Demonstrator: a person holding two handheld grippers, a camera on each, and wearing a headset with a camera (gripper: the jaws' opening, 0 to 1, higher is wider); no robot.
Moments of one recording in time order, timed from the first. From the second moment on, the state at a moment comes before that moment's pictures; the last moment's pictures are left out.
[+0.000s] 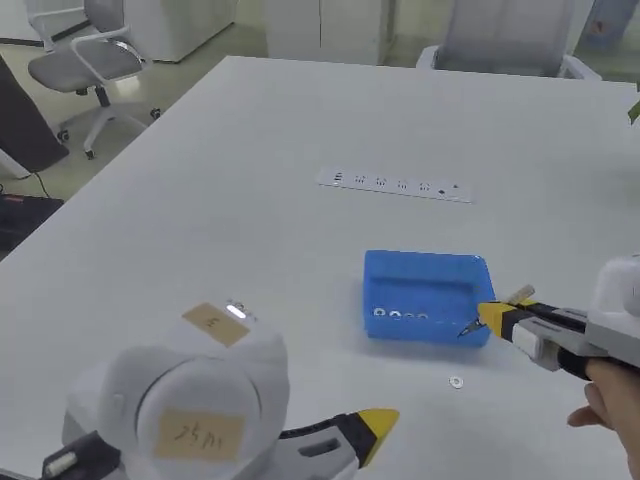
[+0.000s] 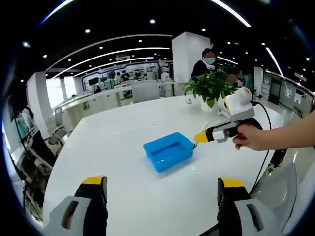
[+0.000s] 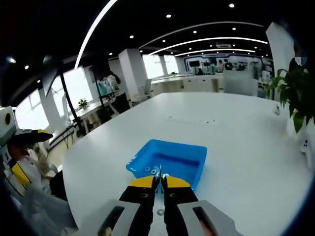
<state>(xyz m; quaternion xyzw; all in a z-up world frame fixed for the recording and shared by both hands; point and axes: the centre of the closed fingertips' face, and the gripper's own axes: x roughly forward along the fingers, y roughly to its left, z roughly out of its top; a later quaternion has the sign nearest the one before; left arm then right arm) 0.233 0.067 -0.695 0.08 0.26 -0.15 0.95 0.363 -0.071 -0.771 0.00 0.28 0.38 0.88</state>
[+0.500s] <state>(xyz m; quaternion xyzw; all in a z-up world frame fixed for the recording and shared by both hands) 0.231 0.066 -0.702 0.07 0.28 -0.16 0.95 0.354 -0.075 -0.821 -0.04 0.32 0.38 0.87</state>
